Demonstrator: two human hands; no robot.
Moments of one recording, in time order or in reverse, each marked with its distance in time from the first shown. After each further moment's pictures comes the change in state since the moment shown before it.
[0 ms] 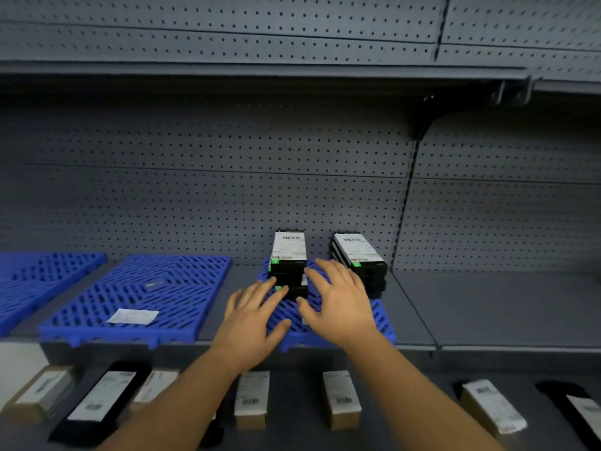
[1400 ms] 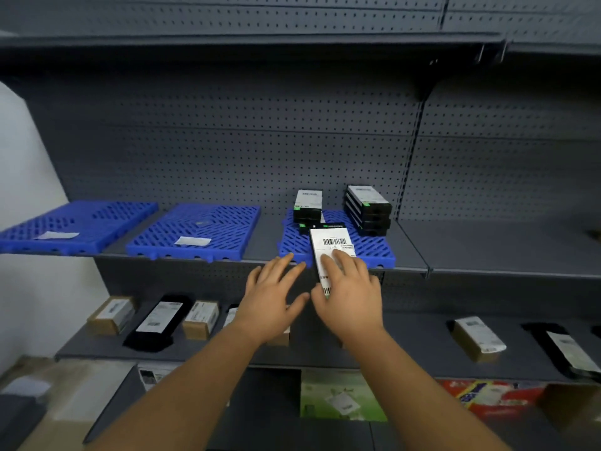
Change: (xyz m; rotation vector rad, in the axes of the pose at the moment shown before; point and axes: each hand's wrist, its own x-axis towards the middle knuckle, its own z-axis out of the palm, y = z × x) left_hand -0.149 0.053 -0.048 -0.027 -0.049 -0.035; right_hand -0.157 -0.101 -0.060 -0.018 -0.056 0.161
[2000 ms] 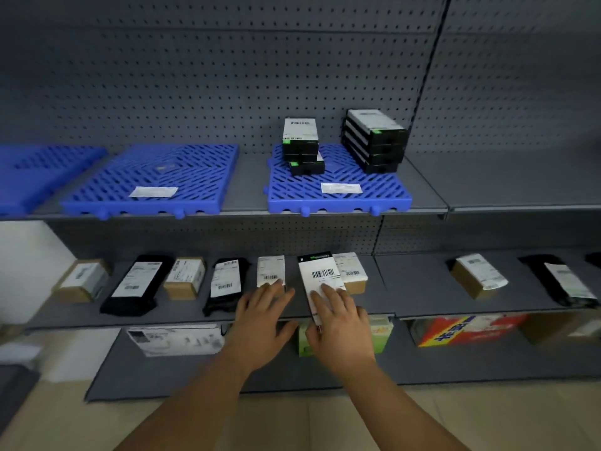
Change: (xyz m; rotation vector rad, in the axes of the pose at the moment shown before) left_hand -0.056 -0.064 0.144 -0.081 -0.296 -0.023; right_hand -0.081 0.029 0.158 -0.083 -0.205 0.022
